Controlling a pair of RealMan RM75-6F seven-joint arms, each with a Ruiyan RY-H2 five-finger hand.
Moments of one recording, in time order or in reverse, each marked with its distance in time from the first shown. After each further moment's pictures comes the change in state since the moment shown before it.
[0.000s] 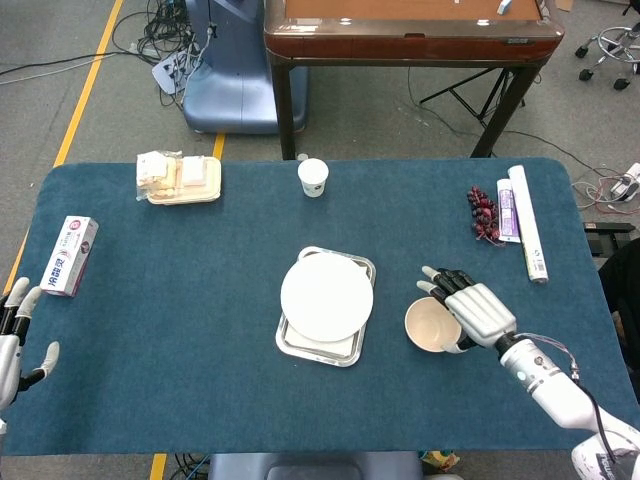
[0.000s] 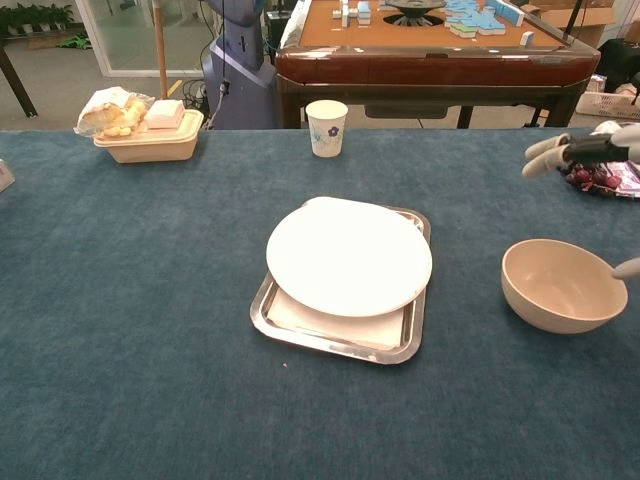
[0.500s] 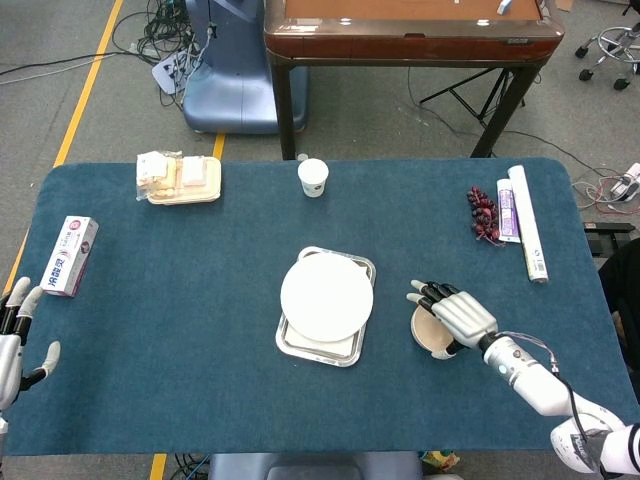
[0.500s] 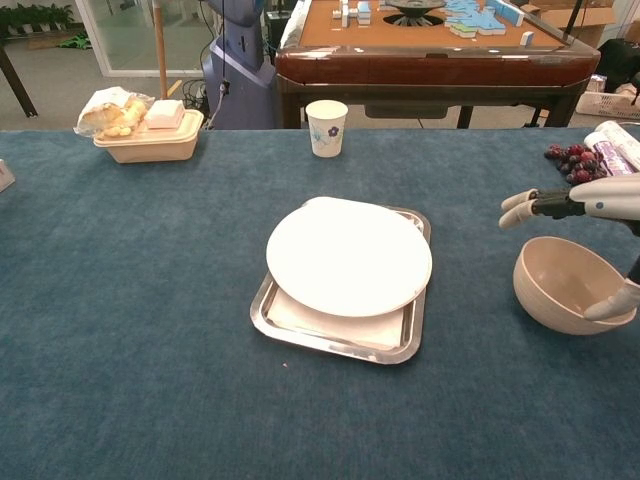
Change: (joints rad) left arm 0.000 -0.009 0.000 0.006 0.007 0.011 0.008; right arm 0.070 -0.123 -0.021 0.147 0.028 -0.171 0.104
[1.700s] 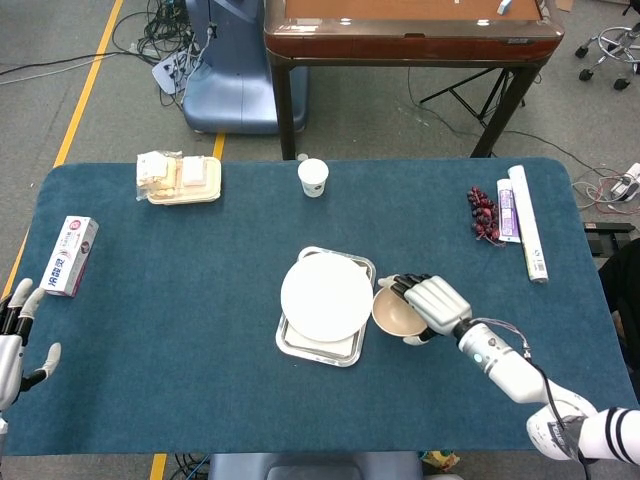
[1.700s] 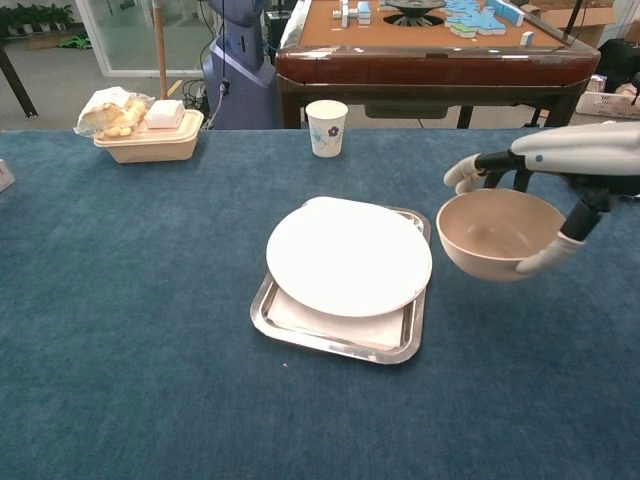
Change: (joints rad) left arm -0.003 0.010 0.006 -0.004 -0.004 -0.015 -0.004; right arm 0.090 -0.025 0.024 -0.056 0.065 0.059 -0.076
